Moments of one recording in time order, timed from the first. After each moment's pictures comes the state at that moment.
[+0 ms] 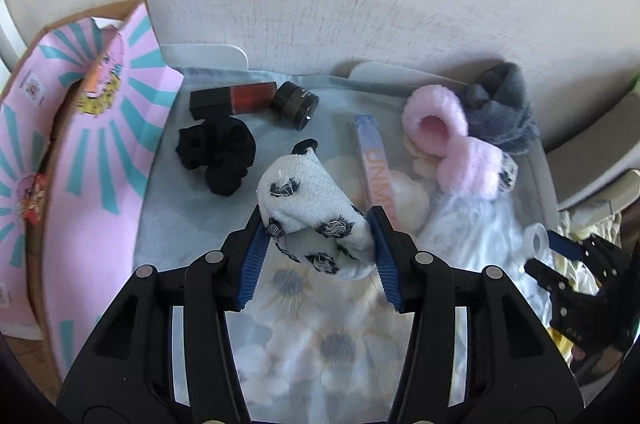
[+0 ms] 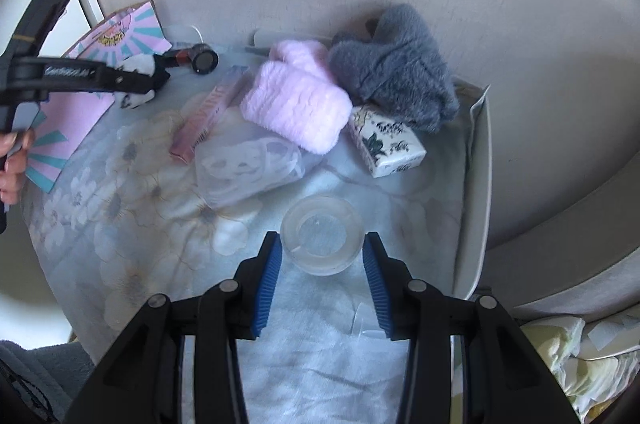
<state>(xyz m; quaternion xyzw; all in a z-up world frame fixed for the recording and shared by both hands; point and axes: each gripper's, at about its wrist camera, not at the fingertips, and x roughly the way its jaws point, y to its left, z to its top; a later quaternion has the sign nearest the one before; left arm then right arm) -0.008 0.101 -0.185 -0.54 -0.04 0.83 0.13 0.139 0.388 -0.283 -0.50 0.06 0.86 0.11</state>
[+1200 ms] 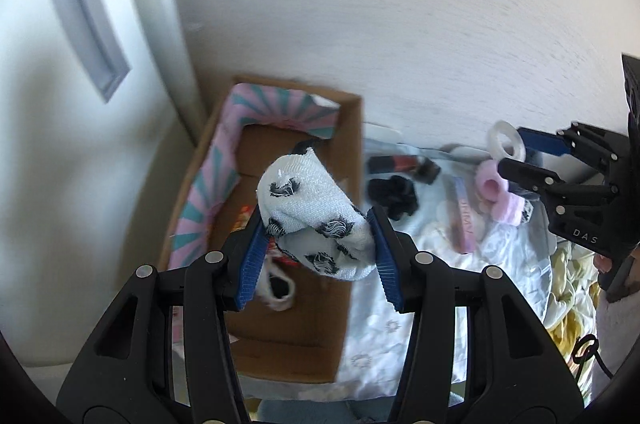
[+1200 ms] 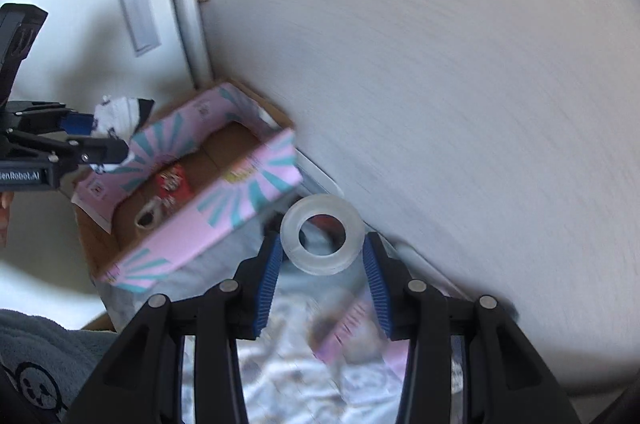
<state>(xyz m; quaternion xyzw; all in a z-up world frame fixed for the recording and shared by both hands) -0.032 -0.111 -0.104 -0.51 -0.06 0.86 0.05 -0.096 0.232 -0.151 -0.48 -0.06 0.88 -0.03</state>
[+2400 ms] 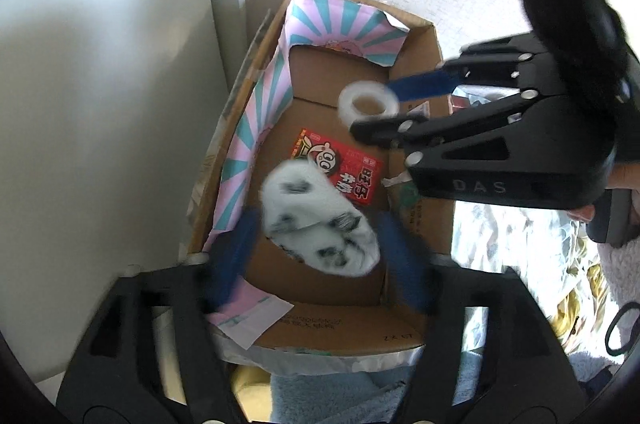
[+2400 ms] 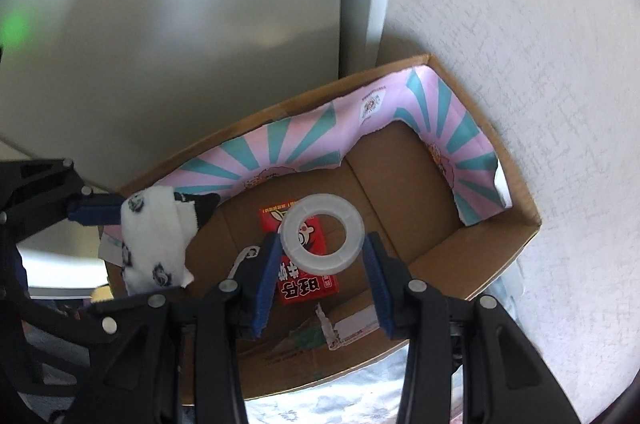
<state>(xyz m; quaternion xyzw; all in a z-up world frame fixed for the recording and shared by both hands) -0.015 -0.174 -0.174 -0.57 -0.07 0.82 0.05 -0.241 0.081 -0.243 -0.60 -0.08 0.78 -0.16</state>
